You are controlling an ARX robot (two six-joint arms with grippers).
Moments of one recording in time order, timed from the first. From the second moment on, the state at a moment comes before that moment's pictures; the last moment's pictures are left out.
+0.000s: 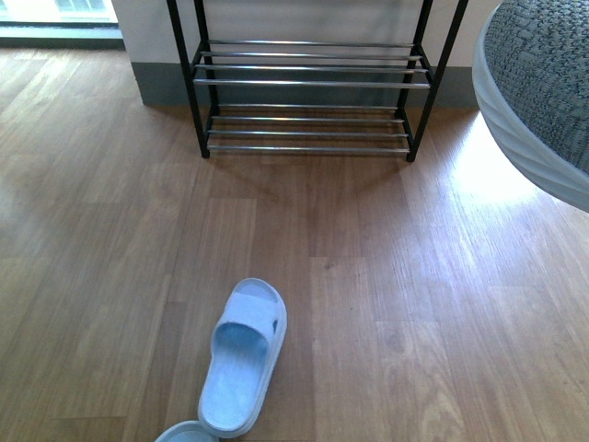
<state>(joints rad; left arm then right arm) -0.75 0.95 0.43 -0.76 -1.30 -0.81 -0.23 0.60 0.29 0.12 -0.64 -0.28</state>
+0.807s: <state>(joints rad) -0.76 0.95 0.43 -0.76 -1.30 -0.81 -0.24 0.60 0.29 0.12 -0.63 -0.28</state>
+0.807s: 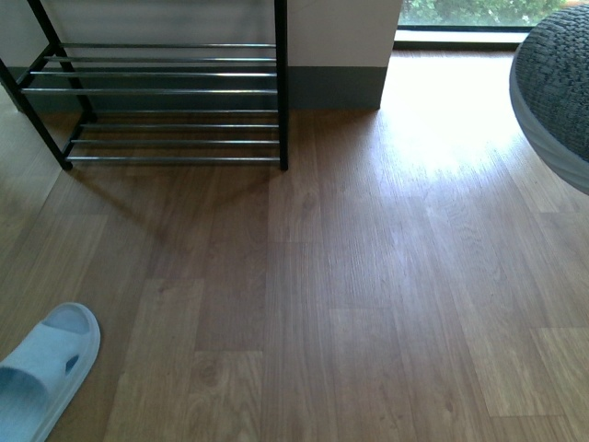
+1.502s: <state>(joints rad) -0.76 0.95 0.43 -0.76 -1.30 -0.81 -0.24 0.60 0.29 0.12 -0.64 -0.28</state>
